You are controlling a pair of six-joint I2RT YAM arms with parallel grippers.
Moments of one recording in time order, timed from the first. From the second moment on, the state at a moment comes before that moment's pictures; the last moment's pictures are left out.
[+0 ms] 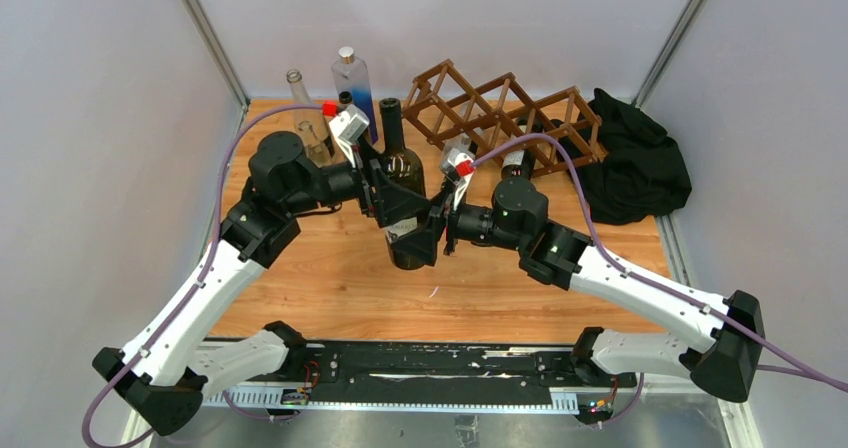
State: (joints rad) left arm -0.58 0.99 1.16 -0.22 0.64 -0.37; right arm 0.98 1.13 0.96 0.11 -0.33 0.35
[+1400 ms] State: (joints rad) left arm -0.36 1.45 1.57 -0.35 0.66 -0.06; right arm 1.01 0.84 0.85 -0.24 0.12 0.27
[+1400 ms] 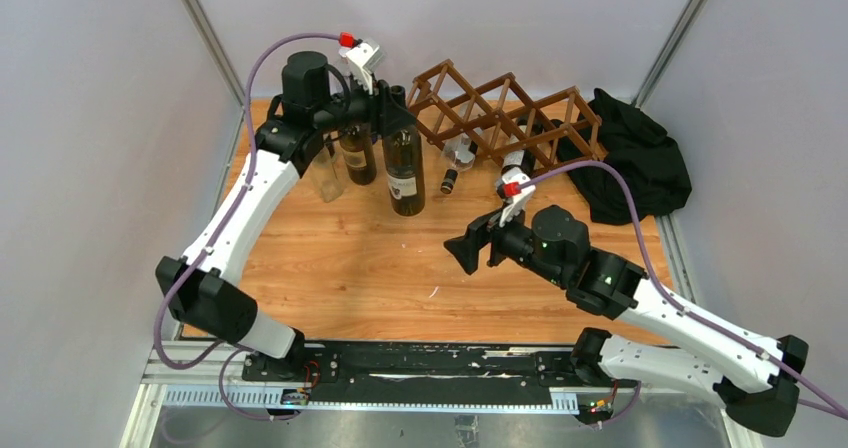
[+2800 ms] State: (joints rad) left arm -0.26 1.79 1.44 0.14 0.65 0.23; right arm 0.70 1.09 1.00 -0.48 0.25 0.61
